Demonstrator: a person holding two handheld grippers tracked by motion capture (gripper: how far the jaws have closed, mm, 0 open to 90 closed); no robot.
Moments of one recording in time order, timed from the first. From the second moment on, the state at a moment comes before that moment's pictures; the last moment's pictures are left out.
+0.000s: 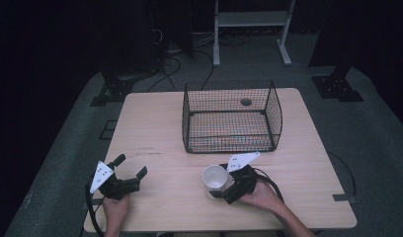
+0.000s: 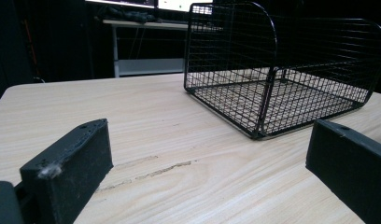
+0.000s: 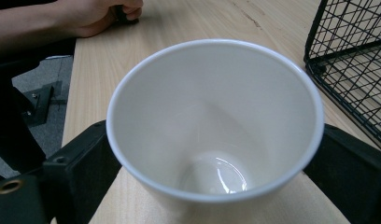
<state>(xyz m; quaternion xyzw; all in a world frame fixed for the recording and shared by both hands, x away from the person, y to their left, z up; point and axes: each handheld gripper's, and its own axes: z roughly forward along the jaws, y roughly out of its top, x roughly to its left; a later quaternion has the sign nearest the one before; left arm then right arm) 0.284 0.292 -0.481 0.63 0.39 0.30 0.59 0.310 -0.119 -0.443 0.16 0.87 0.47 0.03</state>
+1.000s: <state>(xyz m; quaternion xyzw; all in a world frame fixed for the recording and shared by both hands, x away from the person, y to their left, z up) 0.283 0.292 -0.481 0.63 0.39 0.30 0.60 0.334 -0.123 -0.404 0.14 0.87 0.47 0.01</state>
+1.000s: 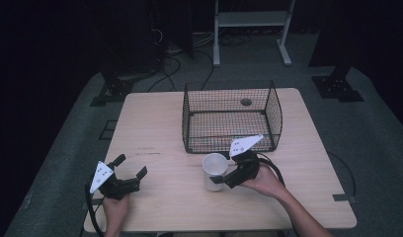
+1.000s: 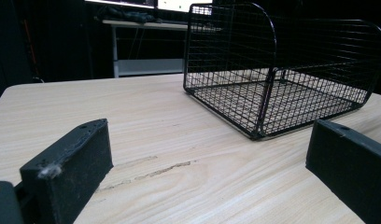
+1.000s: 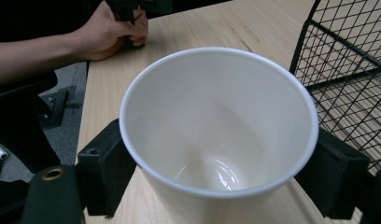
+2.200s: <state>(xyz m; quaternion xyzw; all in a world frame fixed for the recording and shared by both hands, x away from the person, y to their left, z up) 0.284 0.292 -0.482 0.63 0.39 0.30 0.60 0.399 -0.115 -0.339 0.15 0.87 0.48 0.02</state>
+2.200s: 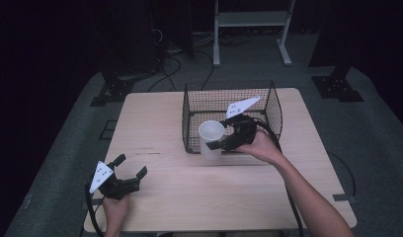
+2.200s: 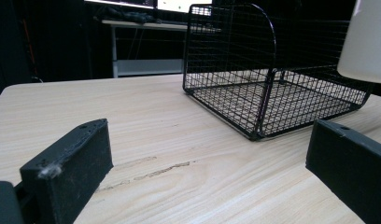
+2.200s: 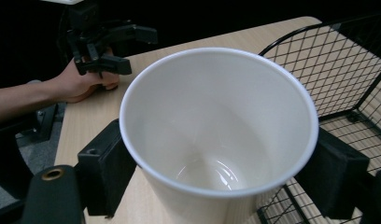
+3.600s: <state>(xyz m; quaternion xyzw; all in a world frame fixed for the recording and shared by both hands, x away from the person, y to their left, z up) 0.284 0.293 -0.482 0.63 0.39 0.30 0.60 0.470 -0.110 -0.304 0.19 0.86 0.48 0.04</state>
